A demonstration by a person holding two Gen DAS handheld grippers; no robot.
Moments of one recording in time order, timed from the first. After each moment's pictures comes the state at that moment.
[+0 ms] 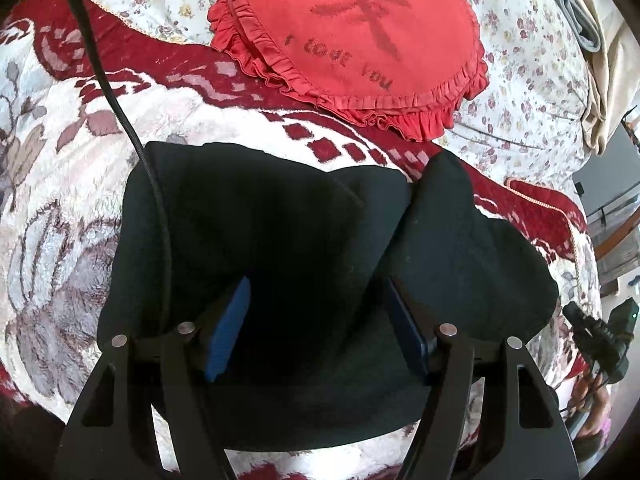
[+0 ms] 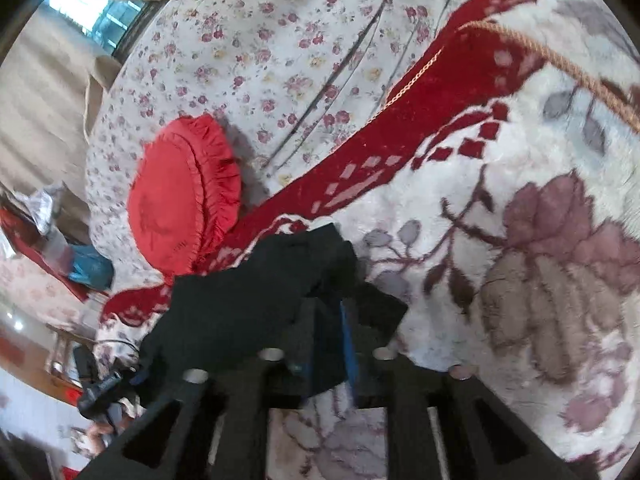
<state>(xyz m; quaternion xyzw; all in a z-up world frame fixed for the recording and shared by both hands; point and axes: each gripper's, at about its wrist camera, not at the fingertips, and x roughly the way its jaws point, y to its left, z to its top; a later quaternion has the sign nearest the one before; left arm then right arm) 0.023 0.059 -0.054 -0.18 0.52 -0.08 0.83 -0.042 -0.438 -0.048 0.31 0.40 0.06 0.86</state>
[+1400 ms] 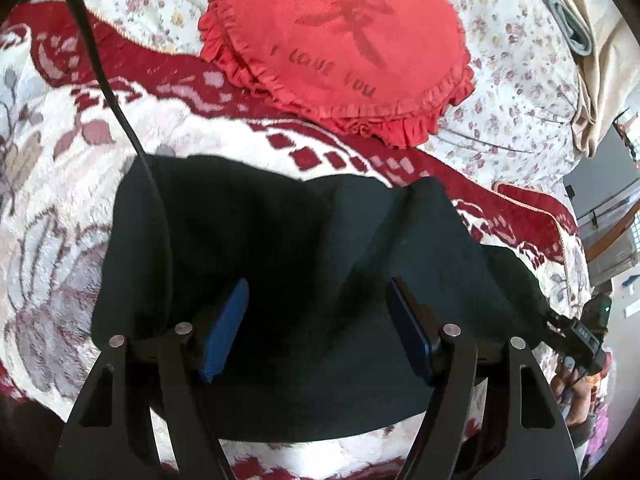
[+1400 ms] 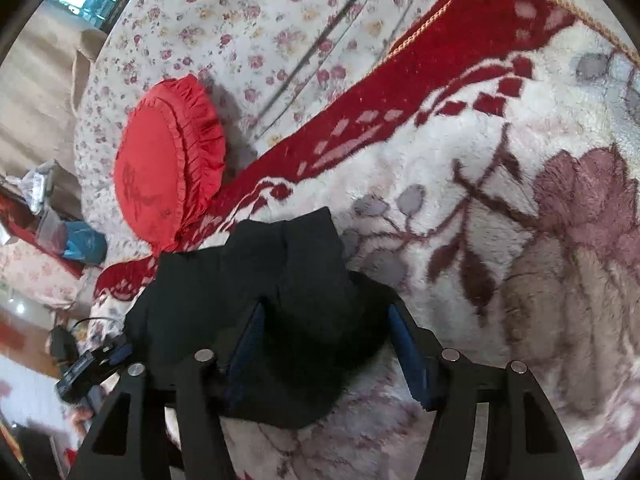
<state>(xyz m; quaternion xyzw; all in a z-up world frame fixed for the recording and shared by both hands) 0.019 0.053 -0.038 -0.18 0.51 -0.09 0.84 -0.013 -0.432 -0.080 0.28 0.46 0.07 0.84</state>
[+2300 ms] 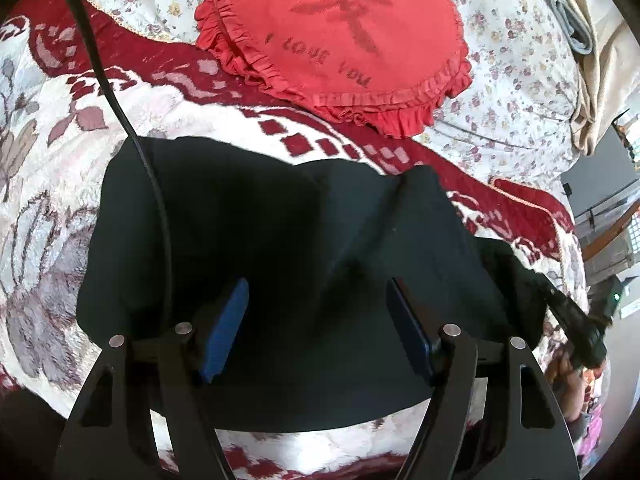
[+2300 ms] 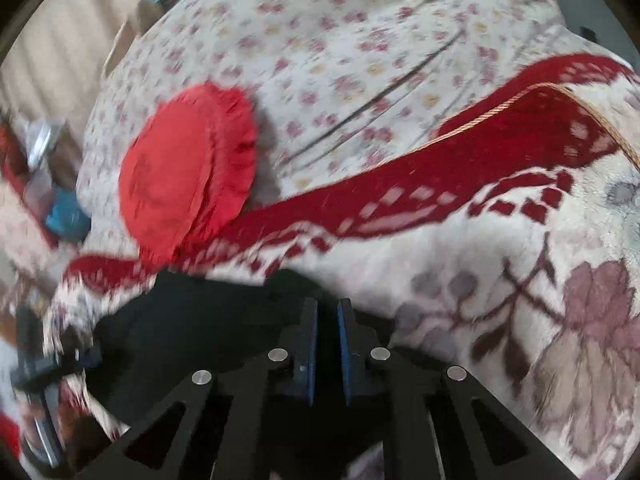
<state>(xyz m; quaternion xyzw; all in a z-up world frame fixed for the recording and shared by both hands) 0.015 0.046 -0.043 -0.20 0.52 -0.10 0.83 0.005 -0.393 -0.049 0.18 0.38 0.06 0.90</state>
